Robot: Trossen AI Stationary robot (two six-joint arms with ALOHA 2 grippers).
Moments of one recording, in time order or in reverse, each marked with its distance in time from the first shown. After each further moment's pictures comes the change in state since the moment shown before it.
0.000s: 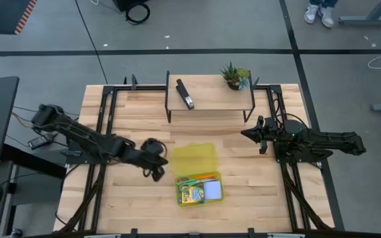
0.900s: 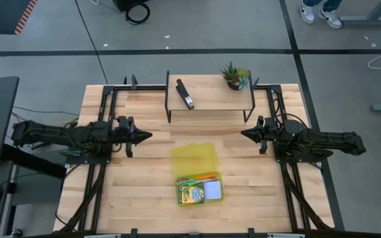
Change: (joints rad) left arm 0.331 -0.817 -0.625 0.569 0.132 0.451; right arm 0.000 0.000 0.000 0.000 0.000 0.000
